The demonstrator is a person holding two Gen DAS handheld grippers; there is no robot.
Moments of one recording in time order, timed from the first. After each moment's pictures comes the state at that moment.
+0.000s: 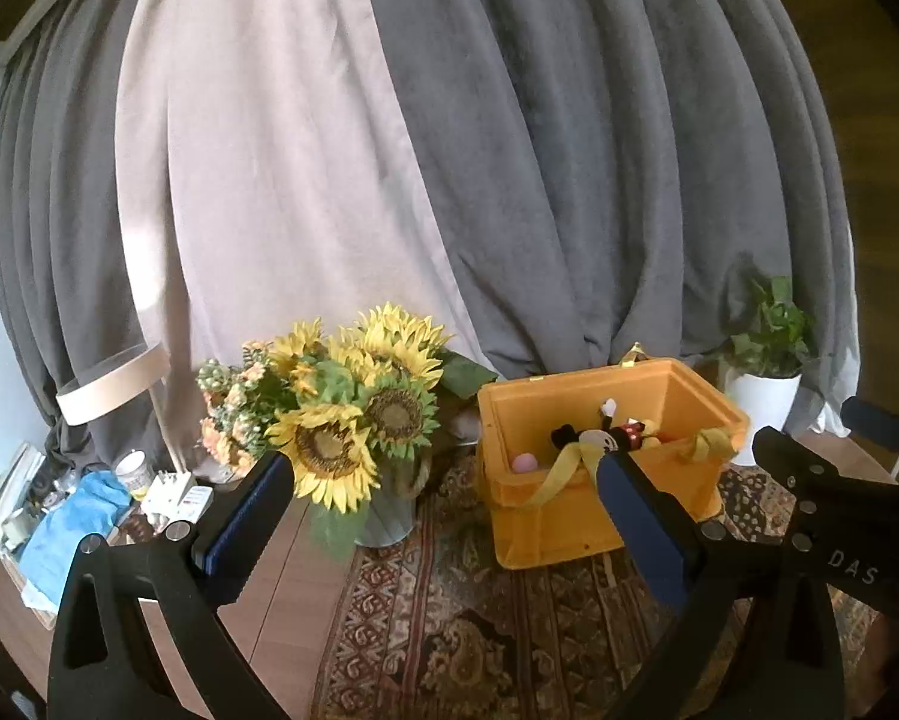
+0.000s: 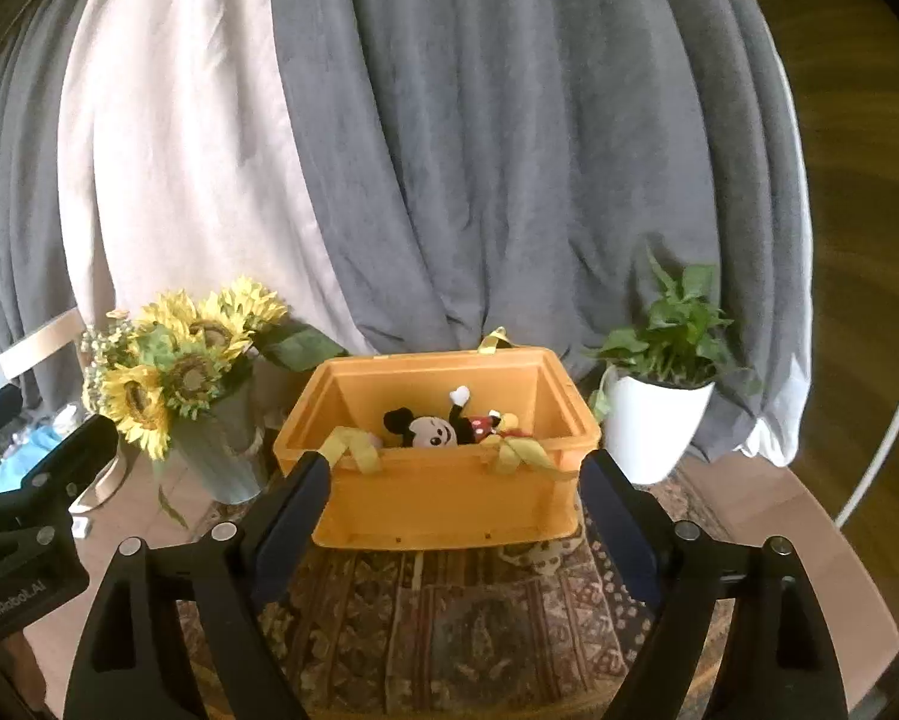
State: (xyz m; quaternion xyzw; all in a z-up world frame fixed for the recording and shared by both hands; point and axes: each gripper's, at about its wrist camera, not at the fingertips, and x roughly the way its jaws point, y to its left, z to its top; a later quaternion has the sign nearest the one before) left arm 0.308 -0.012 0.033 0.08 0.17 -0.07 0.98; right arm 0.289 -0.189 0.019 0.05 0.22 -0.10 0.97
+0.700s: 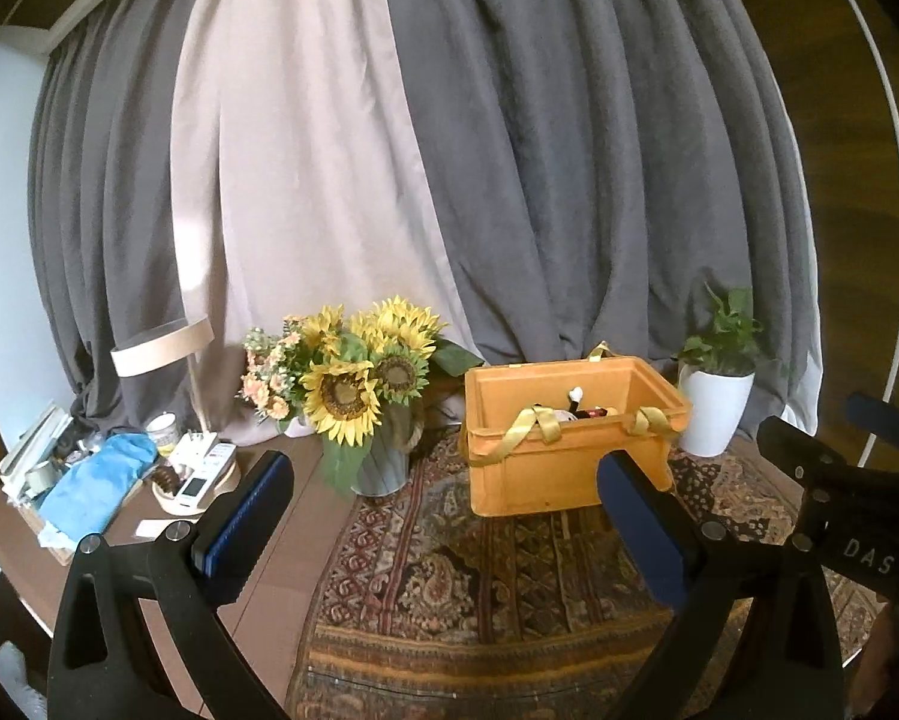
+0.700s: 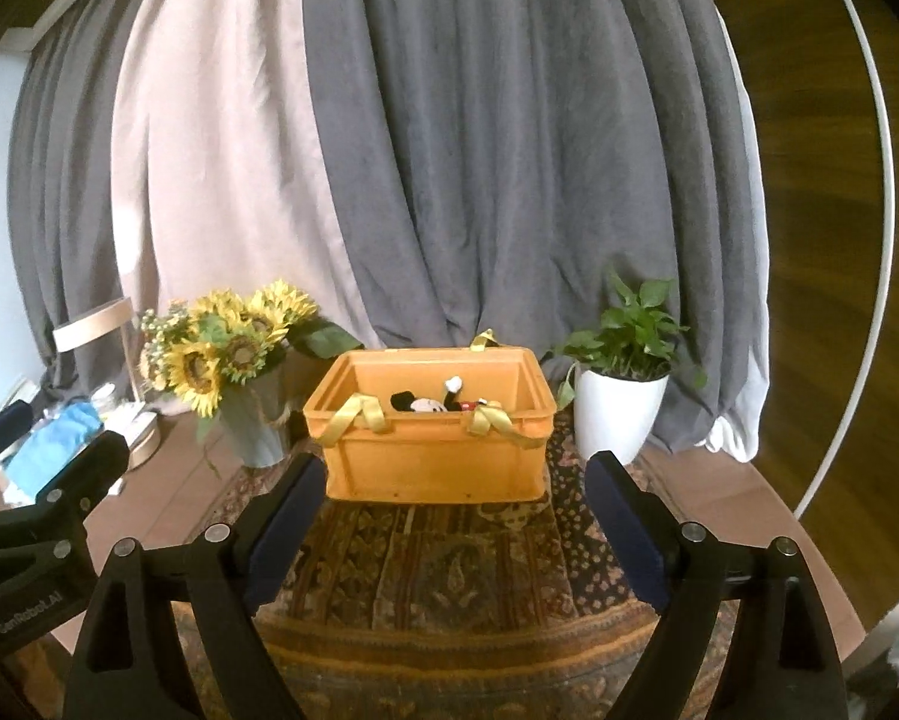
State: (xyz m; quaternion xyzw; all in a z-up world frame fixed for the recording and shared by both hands) left arm 0.193 -0.016 0.036 0.05 0.16 -0.05 0.98; right arm 0.183 -0.196 0.038 0.04 0.21 -0.07 0.98
